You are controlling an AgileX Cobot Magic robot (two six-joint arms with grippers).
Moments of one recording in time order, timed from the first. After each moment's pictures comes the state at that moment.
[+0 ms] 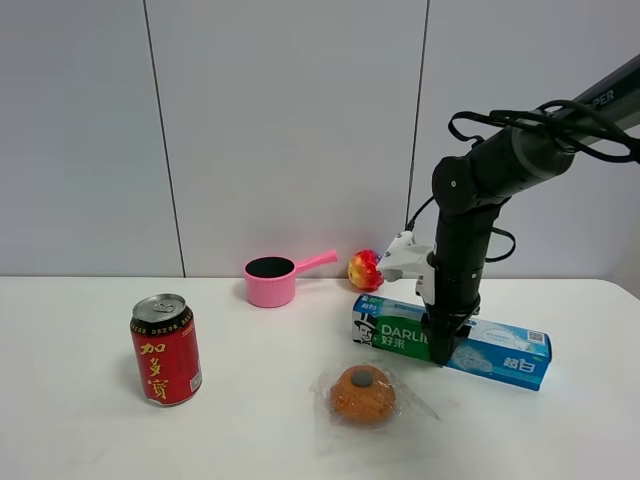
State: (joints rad) left arm 0.07 -0.01 -0.51 -0.12 1.06 0.06; right arm 0.34 2.24 -1.60 -0.10 0.83 -0.82
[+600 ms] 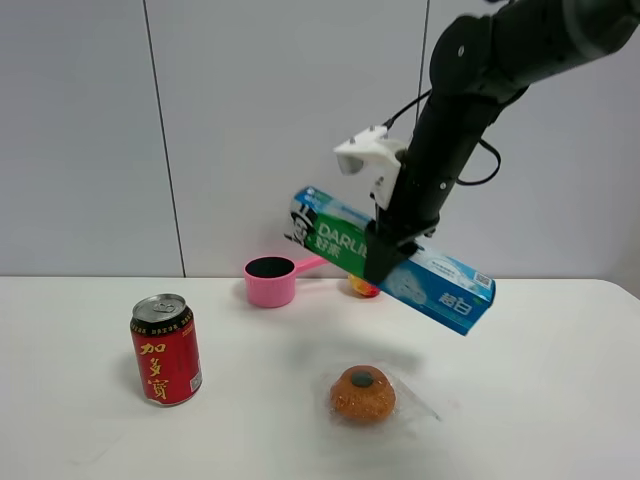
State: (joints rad) left arm 0.07 -0.01 -0.51 -0.12 1.06 0.06; right arm 0.46 1.95 -1.59 0.19 0.82 -0.74
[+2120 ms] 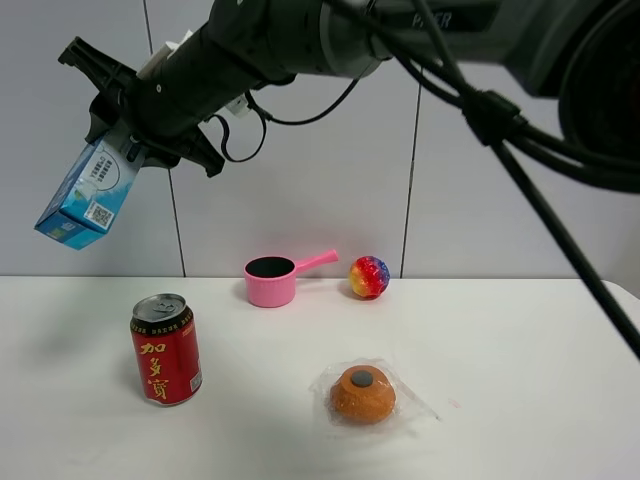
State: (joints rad) left arm 0.07 -0.01 -0.51 -0.12 1.06 0.06; right arm 0.78 2.40 -2.37 0.47 0.53 0.31
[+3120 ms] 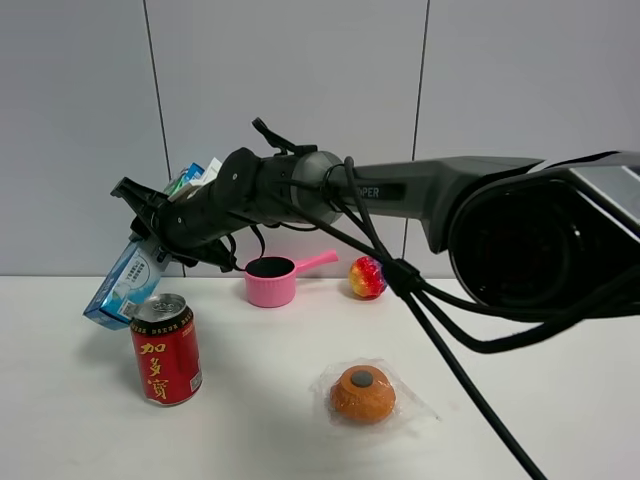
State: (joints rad) left arm 0.07 -0.01 -0.51 -0.12 1.06 0.06; right arm 0.75 2.65 -2.37 0.51 0.28 0.31
